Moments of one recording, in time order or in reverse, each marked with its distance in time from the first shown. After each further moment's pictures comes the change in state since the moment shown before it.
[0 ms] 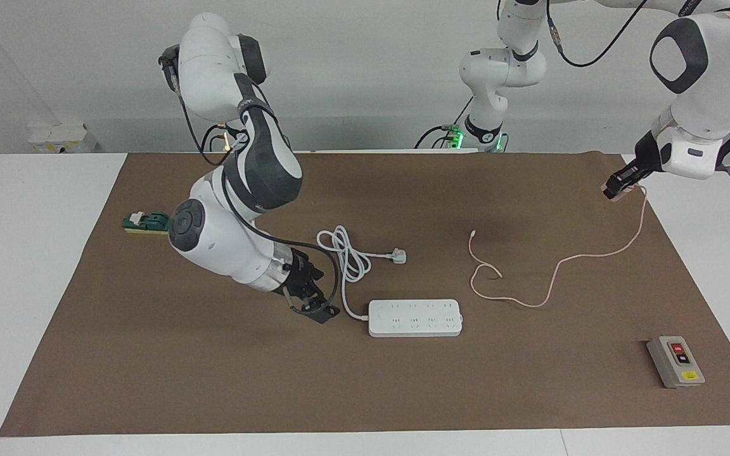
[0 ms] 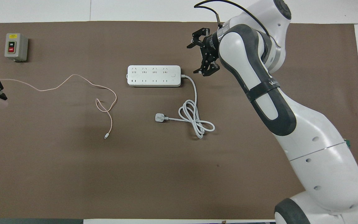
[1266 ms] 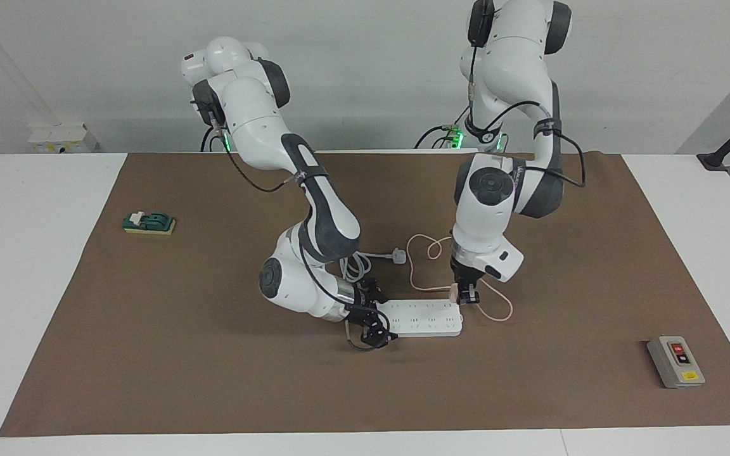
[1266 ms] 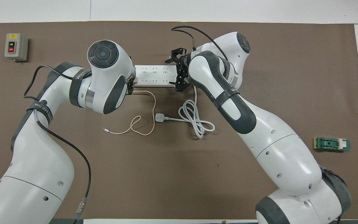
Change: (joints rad) left arm -0.391 0.267 0.000 0.012 0.003 0.432 -1.528; right arm 0.093 0.244 0.071 -0.063 0.352 0.343 0.209
